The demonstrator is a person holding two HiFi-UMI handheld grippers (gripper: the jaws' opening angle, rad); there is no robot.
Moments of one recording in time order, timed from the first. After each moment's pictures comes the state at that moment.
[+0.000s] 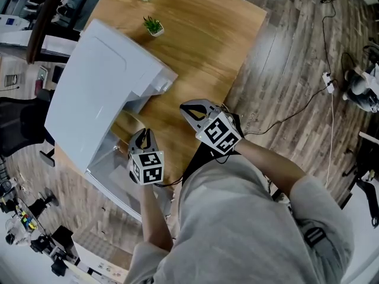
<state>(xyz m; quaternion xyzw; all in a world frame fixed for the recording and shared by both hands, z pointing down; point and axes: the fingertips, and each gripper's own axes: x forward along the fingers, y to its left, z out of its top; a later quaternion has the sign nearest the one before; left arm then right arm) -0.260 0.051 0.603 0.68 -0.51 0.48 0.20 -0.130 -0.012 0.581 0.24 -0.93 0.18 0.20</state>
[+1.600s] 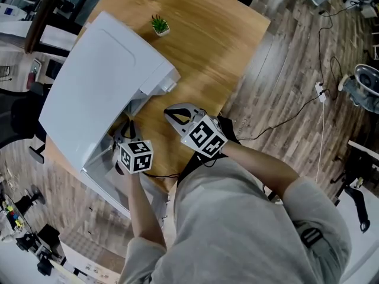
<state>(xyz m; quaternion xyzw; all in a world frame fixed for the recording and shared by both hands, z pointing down) -0.321 0.018 0.615 0.64 -0.53 0.53 0.15 -0.188 -0.006 0.570 0.19 -0.95 0.18 0.20</state>
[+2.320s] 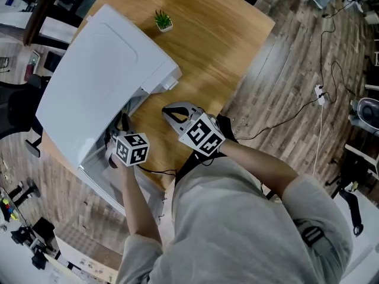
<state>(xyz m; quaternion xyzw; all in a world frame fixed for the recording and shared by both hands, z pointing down) -0.347 0.002 0.618 0.61 -0.54 0.57 0.10 -0.195 -0.004 0.581 0.17 -0.94 0.19 0.21</state>
